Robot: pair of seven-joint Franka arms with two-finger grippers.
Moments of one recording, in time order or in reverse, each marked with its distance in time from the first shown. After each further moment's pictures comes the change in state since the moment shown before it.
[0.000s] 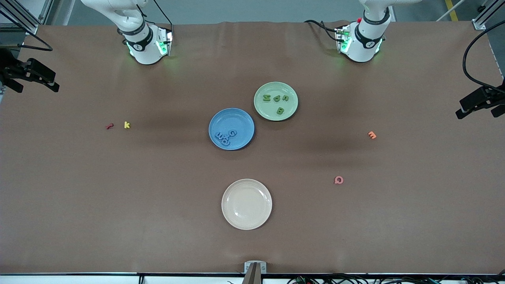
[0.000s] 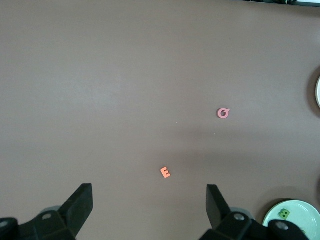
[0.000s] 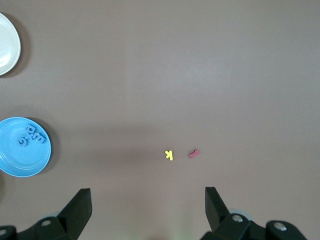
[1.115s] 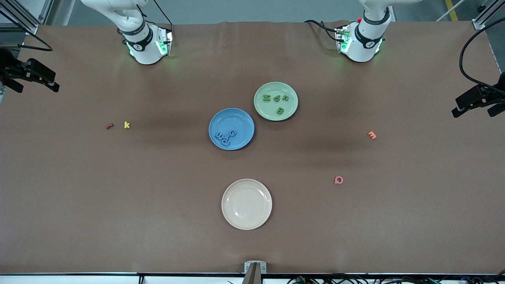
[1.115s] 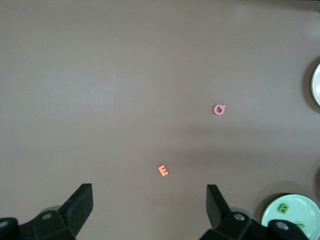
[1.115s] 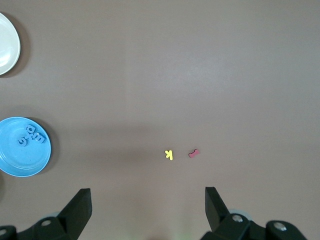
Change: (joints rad) left arm -0.008 -0.003 -0.018 0.004 0.000 -0.010 0.010; right arm 0.000 0.000 0.000 -0.001 0.000 0.000 0.000
